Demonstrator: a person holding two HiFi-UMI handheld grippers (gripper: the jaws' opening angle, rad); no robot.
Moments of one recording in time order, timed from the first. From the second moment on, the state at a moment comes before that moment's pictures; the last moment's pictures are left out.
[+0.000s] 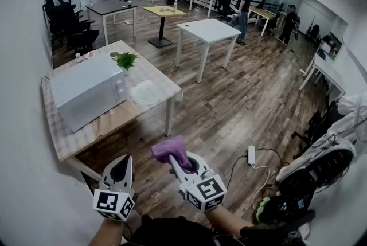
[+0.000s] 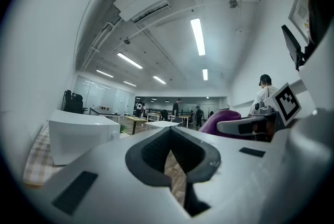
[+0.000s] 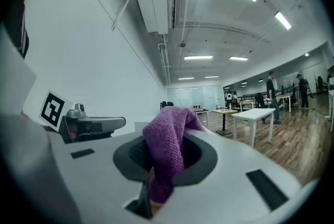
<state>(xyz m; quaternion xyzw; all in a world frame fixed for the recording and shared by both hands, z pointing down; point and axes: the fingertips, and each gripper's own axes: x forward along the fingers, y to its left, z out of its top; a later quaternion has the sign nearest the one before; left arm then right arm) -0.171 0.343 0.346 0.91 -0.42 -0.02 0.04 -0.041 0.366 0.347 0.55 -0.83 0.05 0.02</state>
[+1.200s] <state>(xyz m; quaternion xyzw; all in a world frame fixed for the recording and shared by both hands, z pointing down) -0.175 0.364 0.343 0.93 -0.36 -0.03 0.04 -0.054 0.372 0.337 0.55 -0.83 0.07 0.00</state>
